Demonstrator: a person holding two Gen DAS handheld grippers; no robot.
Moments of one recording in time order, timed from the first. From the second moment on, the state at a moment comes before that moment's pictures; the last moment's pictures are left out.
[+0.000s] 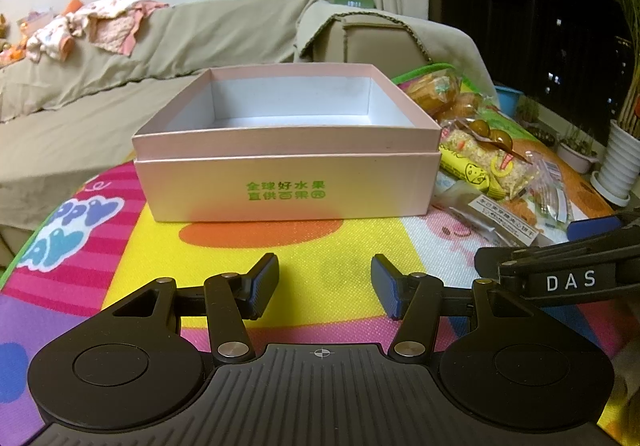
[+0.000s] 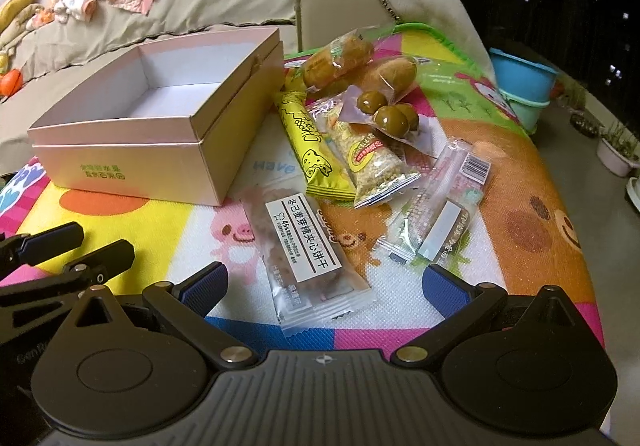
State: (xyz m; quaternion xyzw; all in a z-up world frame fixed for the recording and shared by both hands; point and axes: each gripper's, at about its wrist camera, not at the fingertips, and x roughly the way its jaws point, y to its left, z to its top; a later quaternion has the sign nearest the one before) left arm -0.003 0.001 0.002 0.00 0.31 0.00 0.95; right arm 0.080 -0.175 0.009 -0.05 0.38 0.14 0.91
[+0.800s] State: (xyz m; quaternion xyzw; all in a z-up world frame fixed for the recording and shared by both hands) left arm 0.050 0.074 0.093 0.03 0.22 0.07 0.97; right arm 0.090 -0.199 0.068 -0.03 0.33 0.19 0.92
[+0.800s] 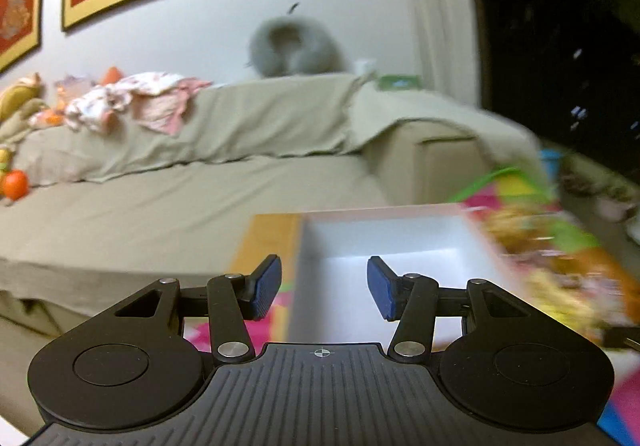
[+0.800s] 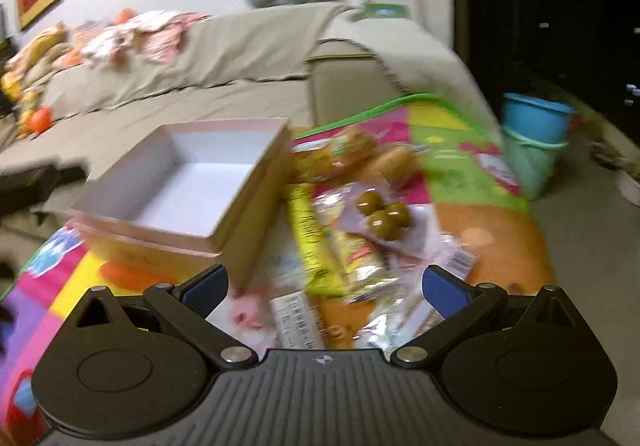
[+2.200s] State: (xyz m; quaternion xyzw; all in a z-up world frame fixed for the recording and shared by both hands) left arm 0.110 0.121 0.033 -0.07 0.34 0.04 0.94; right arm 0.071 -0.180 0.114 -0.05 0.38 0.26 0.88
